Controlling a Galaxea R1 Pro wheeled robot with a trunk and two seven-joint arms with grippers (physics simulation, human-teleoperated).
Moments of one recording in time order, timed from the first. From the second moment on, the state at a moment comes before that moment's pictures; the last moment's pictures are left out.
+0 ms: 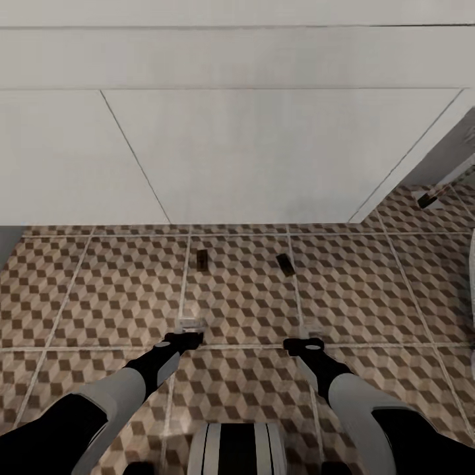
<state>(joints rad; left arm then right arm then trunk) -0.92 -0.07 -0.46 -0.13 0.47 -0.02 0.06 -0.89 0.09 -0.02 -0.16 0.07 0.07 -0.23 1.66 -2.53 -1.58</state>
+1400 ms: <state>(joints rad) -0.92 -0.07 -0.46 -0.13 0.47 -0.02 0.06 -0.89 0.09 -0.02 -0.16 0.07 0.07 -0.23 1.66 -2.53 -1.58</state>
